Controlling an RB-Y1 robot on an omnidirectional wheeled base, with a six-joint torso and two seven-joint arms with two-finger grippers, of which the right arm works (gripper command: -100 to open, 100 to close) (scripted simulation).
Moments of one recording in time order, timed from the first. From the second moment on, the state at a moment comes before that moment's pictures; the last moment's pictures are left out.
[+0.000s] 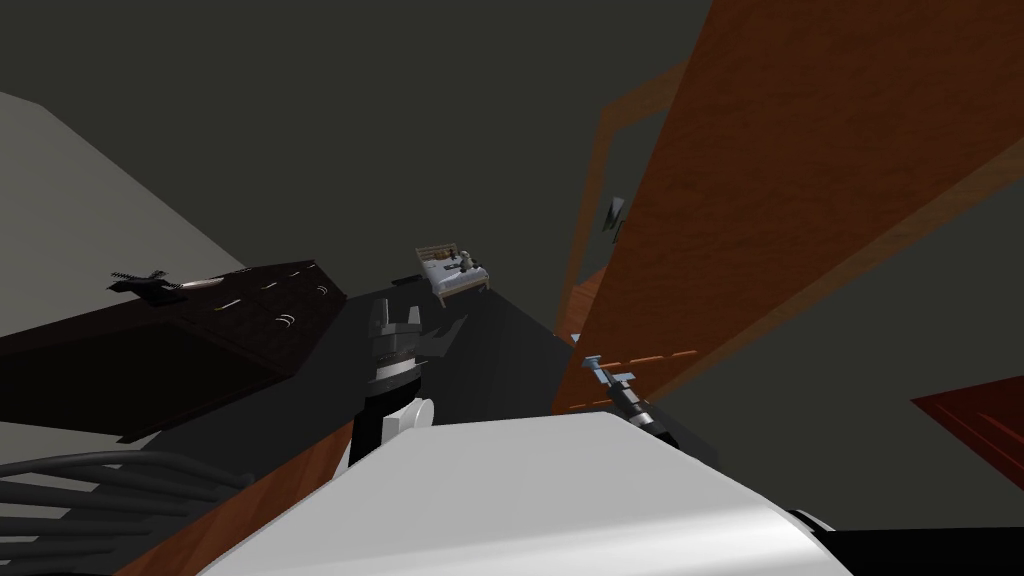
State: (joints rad) arm 0.09 -0.46 0.02 -0.43 0.09 -1.29 -0.52
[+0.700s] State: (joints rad) arm 0.09 -0.46 0.02 -0.44 0.09 -1.29 -0.52
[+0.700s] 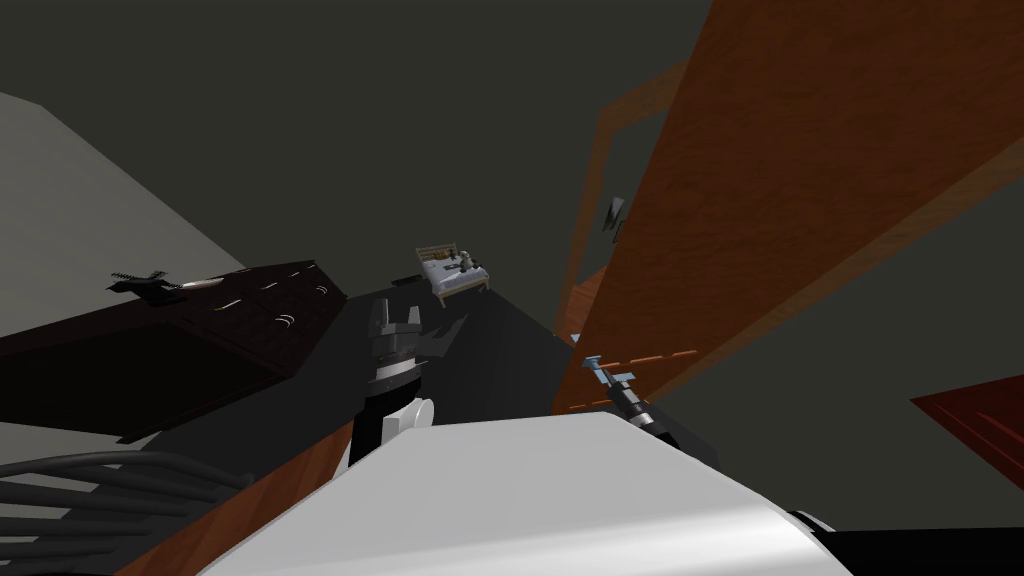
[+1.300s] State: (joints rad) arm 0.11 -0.47 0.02 -0.44 0.10 -1.31 -0.53
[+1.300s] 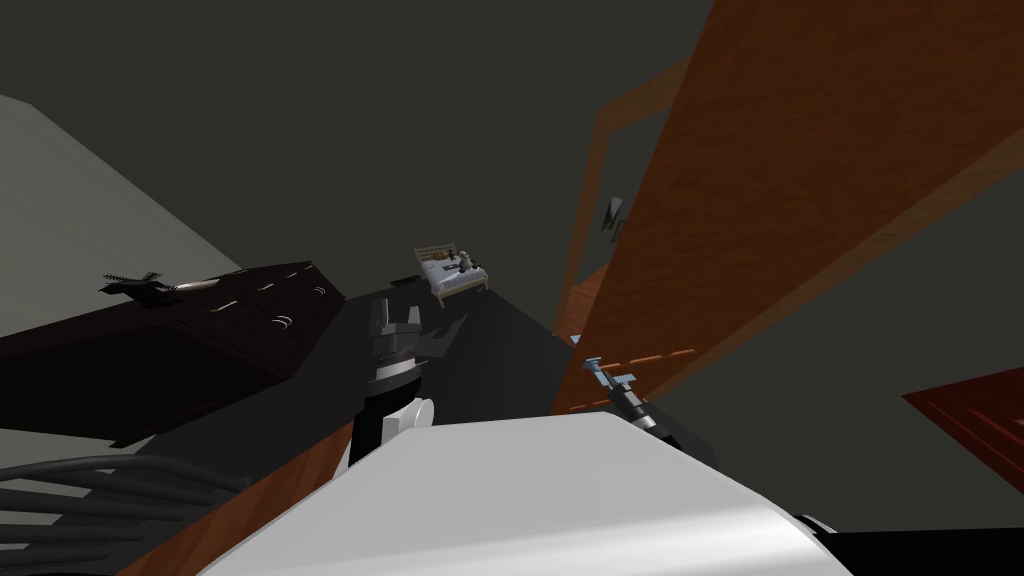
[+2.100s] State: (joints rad) arm 0.12 -0.48 0.03 -0.44 0.11 -1.33 -0.53
